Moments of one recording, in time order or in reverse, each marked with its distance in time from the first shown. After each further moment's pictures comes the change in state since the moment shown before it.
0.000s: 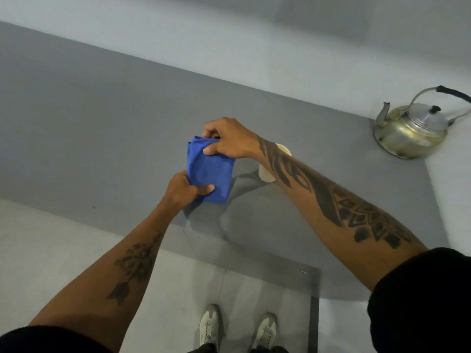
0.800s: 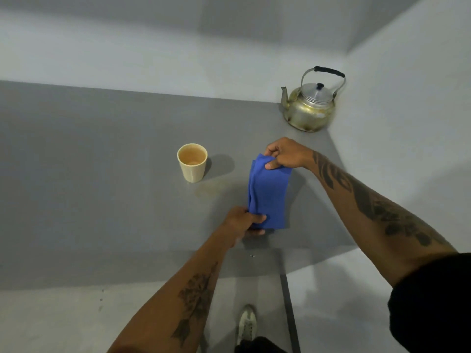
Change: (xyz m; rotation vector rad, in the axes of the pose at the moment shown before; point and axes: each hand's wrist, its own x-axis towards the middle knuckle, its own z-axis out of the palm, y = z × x) left_hand -0.109 0.070 0.252 -0.315 -0.693 -0.338; right_hand -0.220 0.208 -0.104 0.108 0.052 0.564
